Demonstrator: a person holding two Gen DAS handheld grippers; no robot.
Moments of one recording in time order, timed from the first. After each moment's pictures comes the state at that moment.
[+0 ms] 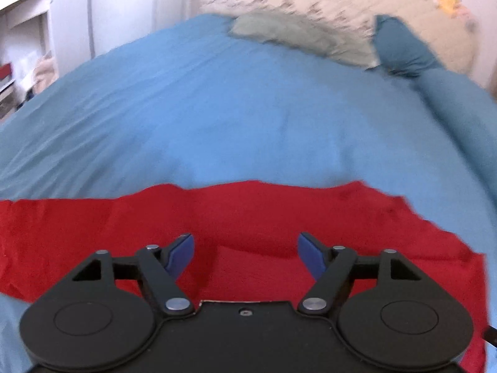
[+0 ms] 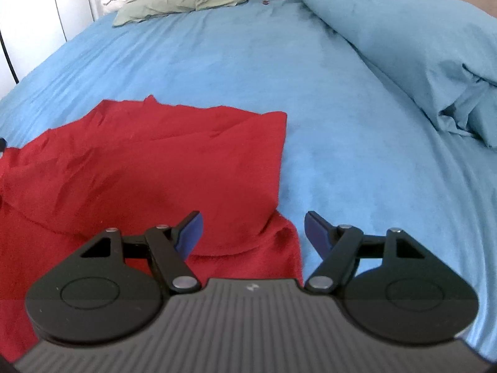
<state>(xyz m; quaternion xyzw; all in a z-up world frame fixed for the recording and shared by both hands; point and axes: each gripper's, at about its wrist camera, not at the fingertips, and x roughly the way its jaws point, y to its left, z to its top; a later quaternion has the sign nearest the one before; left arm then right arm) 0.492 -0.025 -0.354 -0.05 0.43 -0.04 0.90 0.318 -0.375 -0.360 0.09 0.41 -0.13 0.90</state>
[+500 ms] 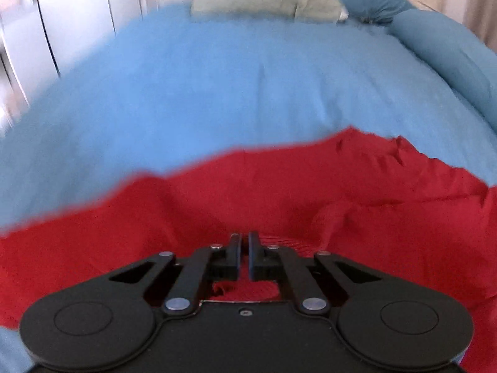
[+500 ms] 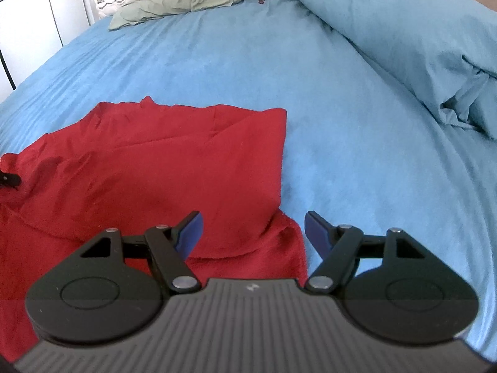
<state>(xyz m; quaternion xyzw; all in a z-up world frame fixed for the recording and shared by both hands) 0.470 -0.057 -0.362 0.08 0.41 -0.08 0.91 0.324 -0.373 -0.366 0.10 0.41 -0.14 0.90</state>
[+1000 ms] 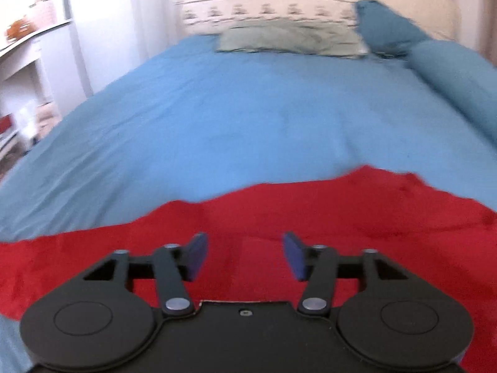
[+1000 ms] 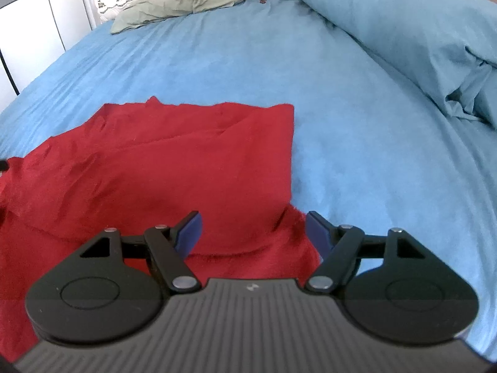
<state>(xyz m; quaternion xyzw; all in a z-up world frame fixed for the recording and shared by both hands) 0.465 -0.059 -0.347 0.04 0.38 -0.07 0.92 0.319 -0.371 -0.373 0.11 0.41 -0.13 0.90</state>
